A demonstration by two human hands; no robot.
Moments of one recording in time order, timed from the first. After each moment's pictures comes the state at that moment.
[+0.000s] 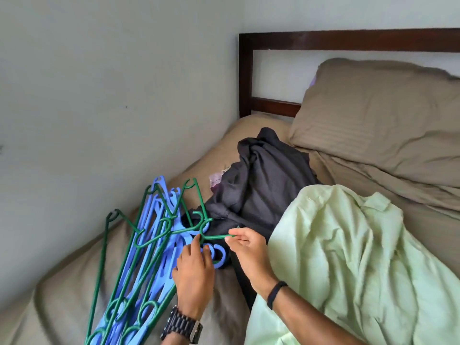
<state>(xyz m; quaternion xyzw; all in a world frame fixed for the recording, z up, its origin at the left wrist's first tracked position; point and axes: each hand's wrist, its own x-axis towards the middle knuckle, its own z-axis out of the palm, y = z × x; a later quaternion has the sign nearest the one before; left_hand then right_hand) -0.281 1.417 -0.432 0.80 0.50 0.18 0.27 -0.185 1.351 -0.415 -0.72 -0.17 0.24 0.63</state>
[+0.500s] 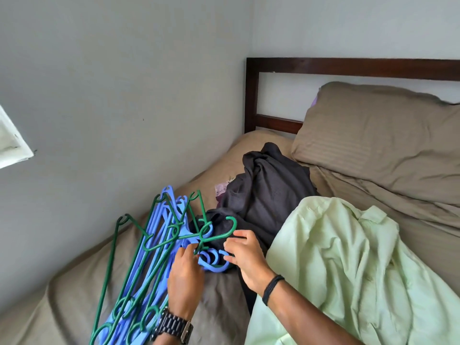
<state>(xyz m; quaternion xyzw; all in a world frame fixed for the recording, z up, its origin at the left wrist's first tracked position) -0.313 1.424 -0.423 0.82 0.42 0.30 0.25 -0.202 1.354 -0.381 -0.64 -0.11 0.38 0.66</state>
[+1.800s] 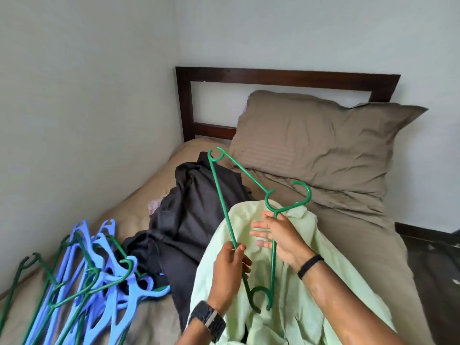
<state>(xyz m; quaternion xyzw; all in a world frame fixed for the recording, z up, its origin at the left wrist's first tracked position) -0.157 1.296 -0.395 0.70 0.25 0.18 0.65 -0.057 1.213 -0.330 -0.66 -0.04 0.30 0.68</state>
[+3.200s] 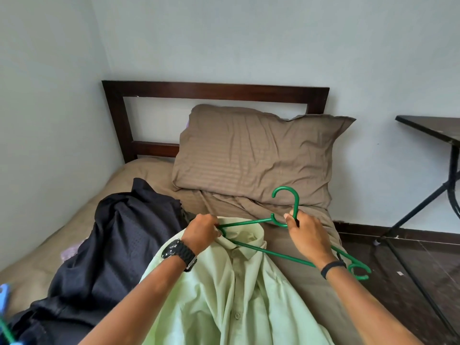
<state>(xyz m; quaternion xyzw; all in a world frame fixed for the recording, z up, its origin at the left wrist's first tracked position) 0.061 1.312 -0.352 0.98 0.09 0.05 0.16 0.099 1.062 -0.324 -0.94 -0.09 -0.11 0.30</state>
